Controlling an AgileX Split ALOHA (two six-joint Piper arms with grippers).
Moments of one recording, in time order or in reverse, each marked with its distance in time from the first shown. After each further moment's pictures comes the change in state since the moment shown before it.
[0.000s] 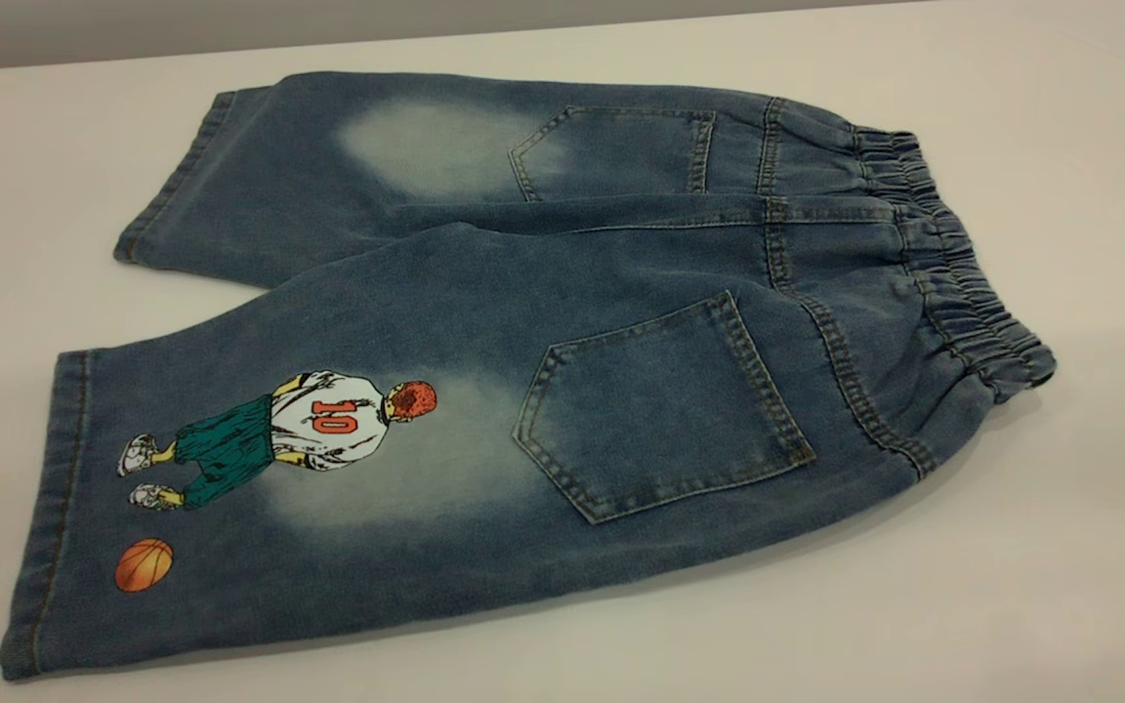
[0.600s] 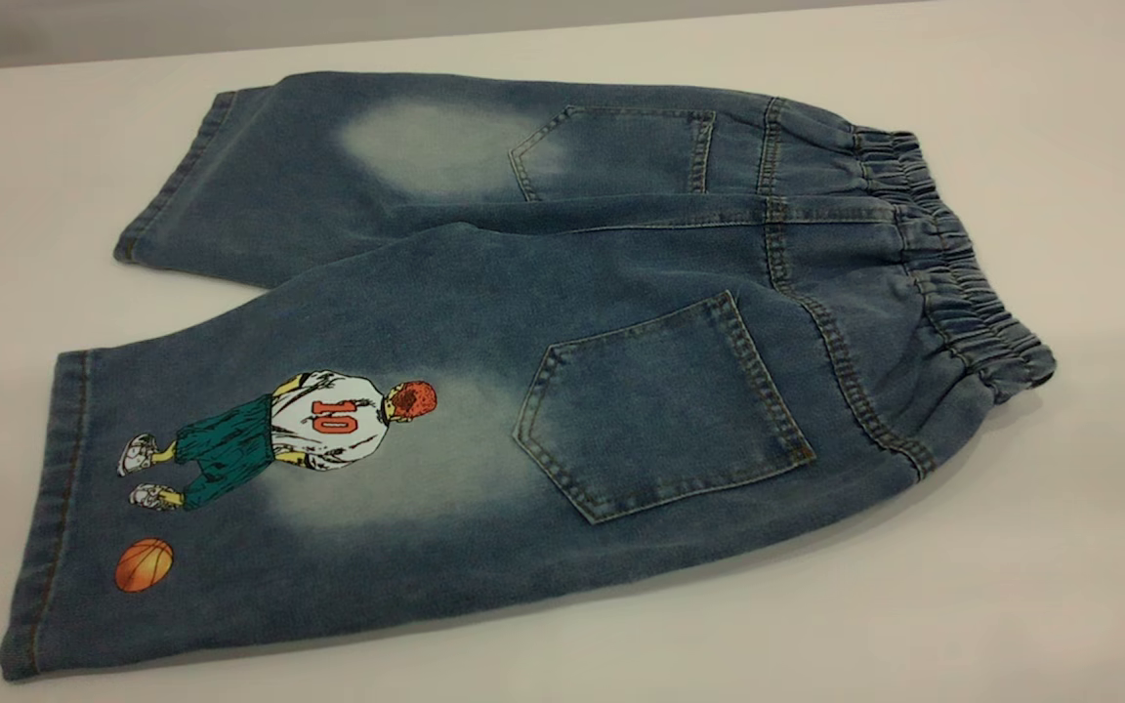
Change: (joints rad) left arm 0.000 0.000 0.000 0.000 0.000 0.000; right arm 0.000 0.000 0.000 0.067 0.000 0.000
